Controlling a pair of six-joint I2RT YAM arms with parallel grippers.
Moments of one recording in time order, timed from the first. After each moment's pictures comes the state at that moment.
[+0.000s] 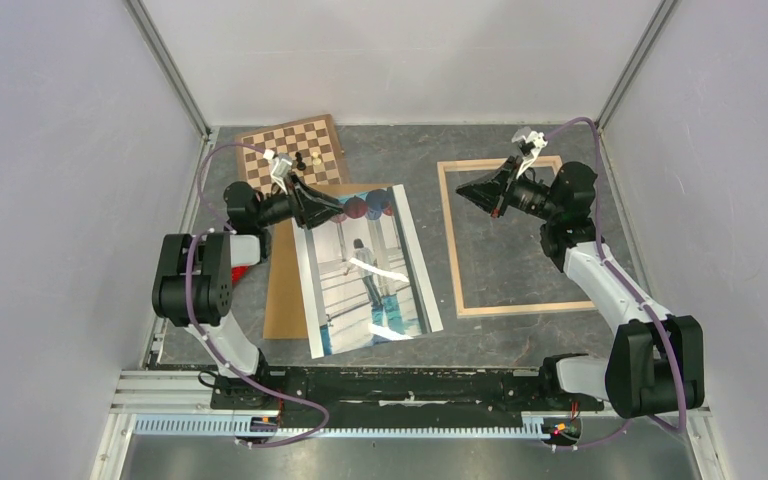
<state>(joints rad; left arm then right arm) 0.01 1.75 0.72 1.13 1.21 -0.58 0.12 1.26 0.81 0.48 -0.95 0.32</state>
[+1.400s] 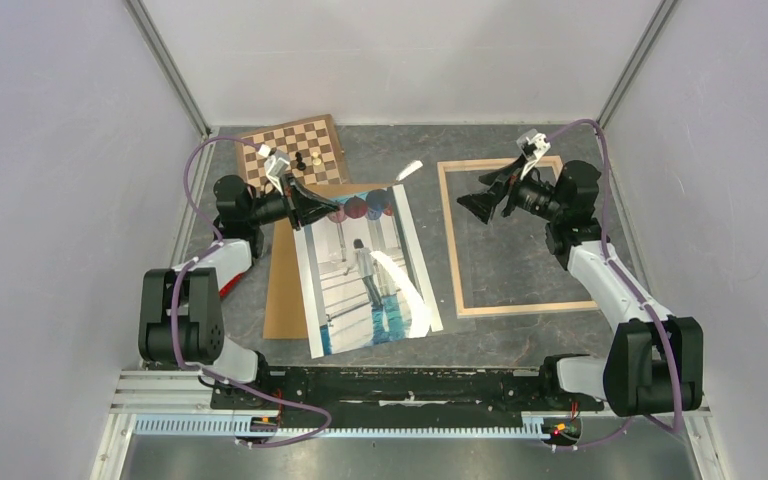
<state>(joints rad) 0.01 1.51 0.72 0.82 1.24 -0.42 0.07 1.27 0.81 0.34 -0.87 0.18</state>
